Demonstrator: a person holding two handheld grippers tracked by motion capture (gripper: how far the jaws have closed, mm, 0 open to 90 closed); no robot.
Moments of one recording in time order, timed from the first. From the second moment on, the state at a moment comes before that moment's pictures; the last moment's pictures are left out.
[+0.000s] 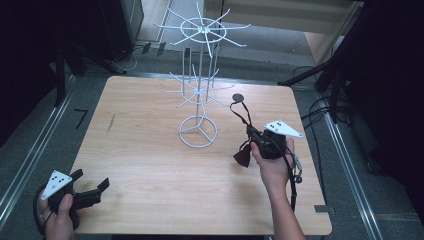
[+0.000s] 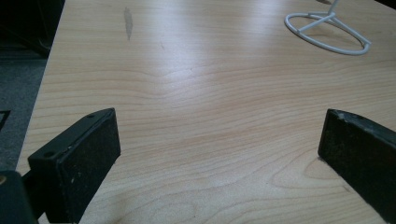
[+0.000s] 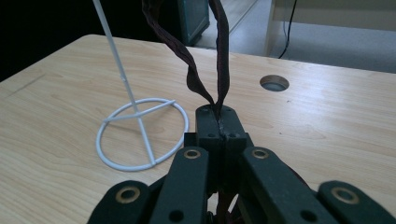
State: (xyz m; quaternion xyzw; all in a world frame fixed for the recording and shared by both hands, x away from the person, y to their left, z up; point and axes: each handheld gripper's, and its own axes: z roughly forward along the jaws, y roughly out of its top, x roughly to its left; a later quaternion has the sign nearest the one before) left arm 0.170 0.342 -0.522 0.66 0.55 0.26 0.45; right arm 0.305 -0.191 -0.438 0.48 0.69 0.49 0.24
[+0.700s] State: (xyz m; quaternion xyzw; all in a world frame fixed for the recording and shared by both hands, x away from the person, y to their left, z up) left arm 0.170 0.342 -0.522 0.66 0.54 0.26 0.44; right arm 0.287 -0.195 -0.405 0.45 0.68 0.52 0.25
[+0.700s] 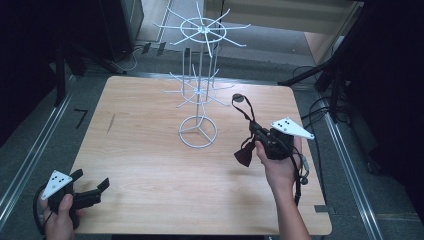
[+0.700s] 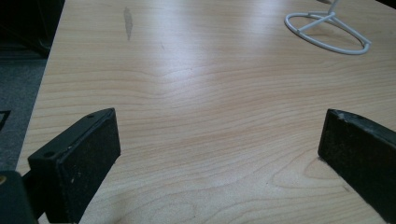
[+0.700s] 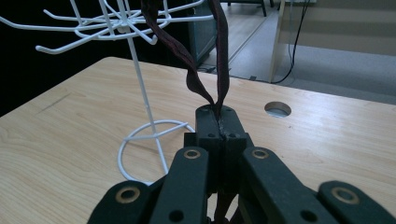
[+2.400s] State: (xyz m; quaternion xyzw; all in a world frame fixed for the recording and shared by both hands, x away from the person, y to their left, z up) left arm 0.170 0.342 -0.522 0.66 0.54 0.26 0.45; right arm 0.328 -0.142 -0.435 0.45 0.70 0.51 0.20
